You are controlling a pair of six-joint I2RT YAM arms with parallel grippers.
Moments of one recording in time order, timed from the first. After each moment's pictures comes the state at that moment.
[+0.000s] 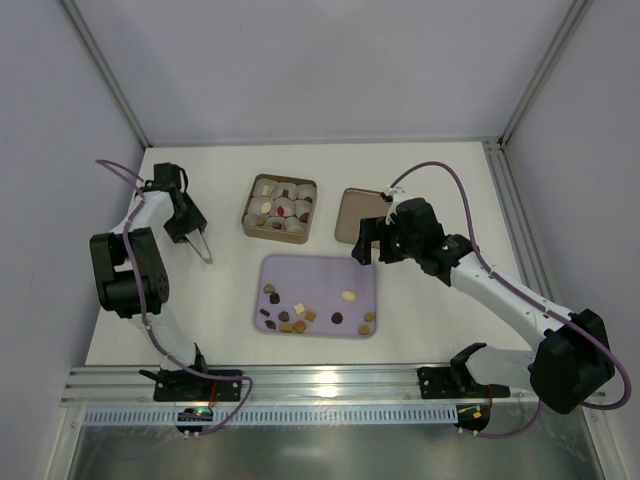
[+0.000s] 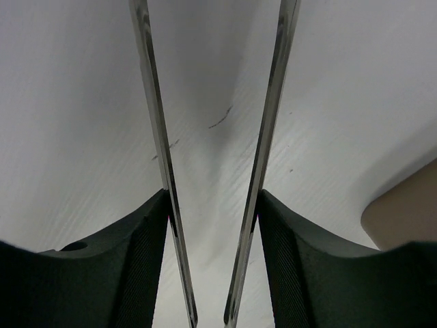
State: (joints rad) left arm 0.15 1.80 1.30 -0.64 -0.10 -0.48; right arm 0.54 1.22 0.87 -0.34 -0.11 0.36
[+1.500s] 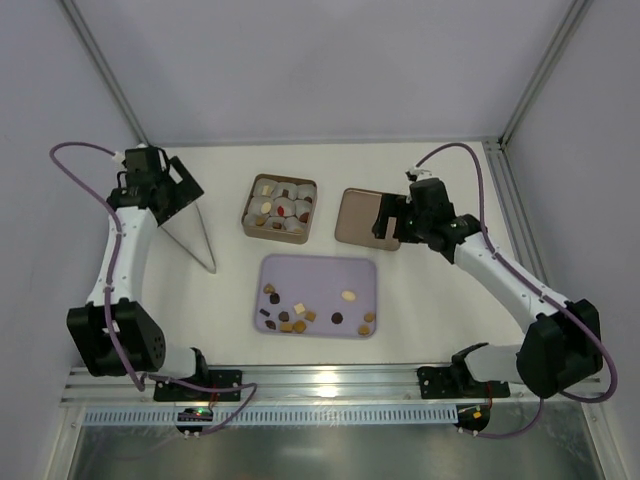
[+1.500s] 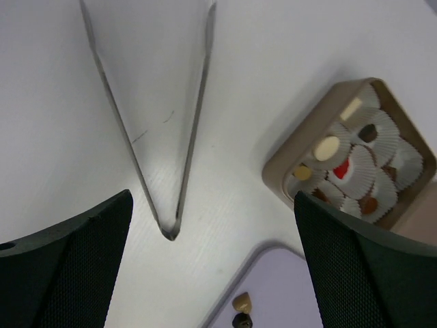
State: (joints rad) left arm 0.14 1.46 1.33 -0.70 -0.07 -0.51; right arm 0.42 1.27 0.99 -0.44 0.03 0.43
